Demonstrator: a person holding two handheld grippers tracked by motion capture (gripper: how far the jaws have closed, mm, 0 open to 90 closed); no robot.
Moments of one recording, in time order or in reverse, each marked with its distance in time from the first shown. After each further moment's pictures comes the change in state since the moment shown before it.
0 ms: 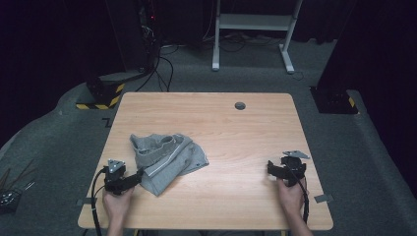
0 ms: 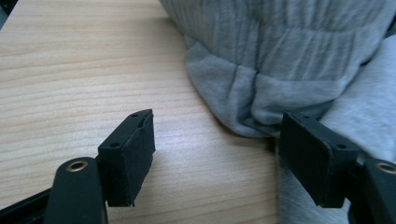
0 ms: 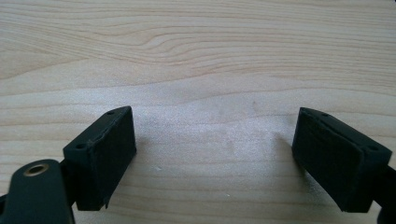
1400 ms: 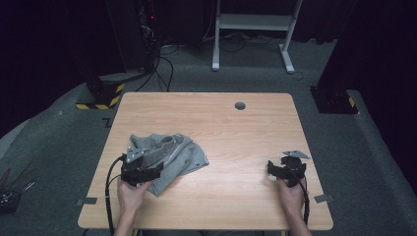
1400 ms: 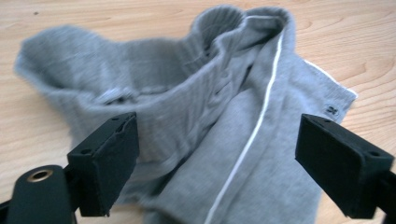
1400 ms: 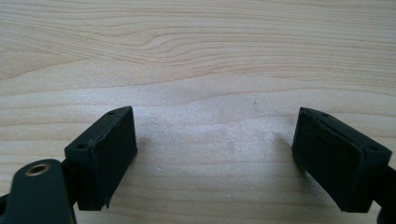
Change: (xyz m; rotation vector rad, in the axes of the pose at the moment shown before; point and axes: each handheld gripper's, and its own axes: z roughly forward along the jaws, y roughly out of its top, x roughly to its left) left arm -0.065 0.052 -0.013 -0.004 -0.155 0.108; right arm 0.000 0.000 0.000 -0.001 0.003 -0.001
